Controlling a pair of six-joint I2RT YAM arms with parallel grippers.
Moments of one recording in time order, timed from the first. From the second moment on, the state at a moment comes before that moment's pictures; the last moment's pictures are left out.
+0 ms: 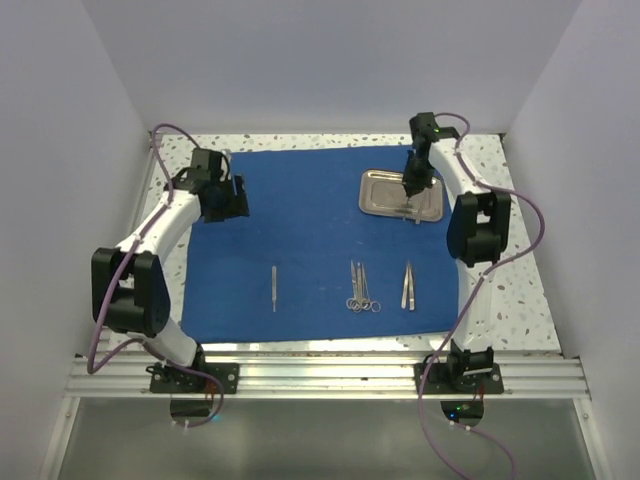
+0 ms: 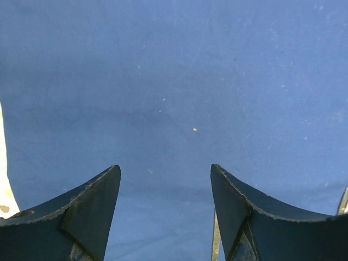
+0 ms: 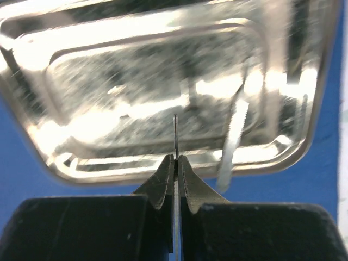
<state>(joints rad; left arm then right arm) -0.13 1.62 1.24 -0.61 0.03 -0.31 0.12 2.31 2.09 -1.02 0.11 0.43</state>
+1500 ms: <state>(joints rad) -0.12 1.32 1.07 -0.52 -0.01 -0.39 0.88 2.28 1.95 -0.82 -0.30 0.66</state>
